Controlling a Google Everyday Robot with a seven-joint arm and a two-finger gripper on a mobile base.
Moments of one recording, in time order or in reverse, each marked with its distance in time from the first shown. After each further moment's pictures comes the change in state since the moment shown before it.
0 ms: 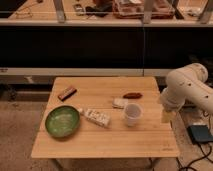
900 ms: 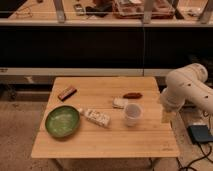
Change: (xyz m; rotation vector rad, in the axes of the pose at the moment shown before) arm 0.003 -0.002 0.000 0.003 0.024 -0.043
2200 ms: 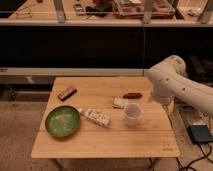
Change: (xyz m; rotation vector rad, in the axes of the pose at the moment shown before) arm -0.015 -0.025 -0.004 -0.078 0.144 -0.764
